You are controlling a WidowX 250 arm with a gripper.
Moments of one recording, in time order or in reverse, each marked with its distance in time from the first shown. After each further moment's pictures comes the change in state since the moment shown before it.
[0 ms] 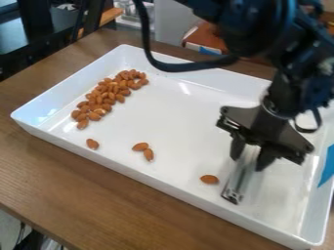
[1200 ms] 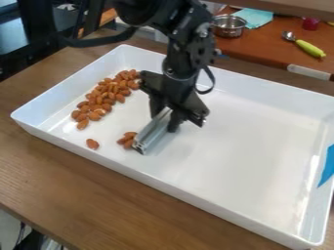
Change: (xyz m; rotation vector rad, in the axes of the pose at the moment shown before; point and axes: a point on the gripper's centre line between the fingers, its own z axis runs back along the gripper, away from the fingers) arm 0.007 0.122 -0.031 0.079 0.046 -0.113
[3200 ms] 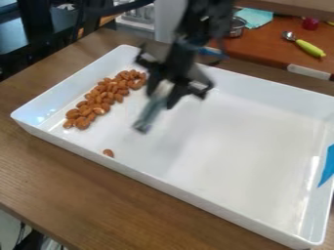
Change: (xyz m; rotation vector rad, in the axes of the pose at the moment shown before) arm 0.012 0.007 0.041 0.122 0.050 0.185
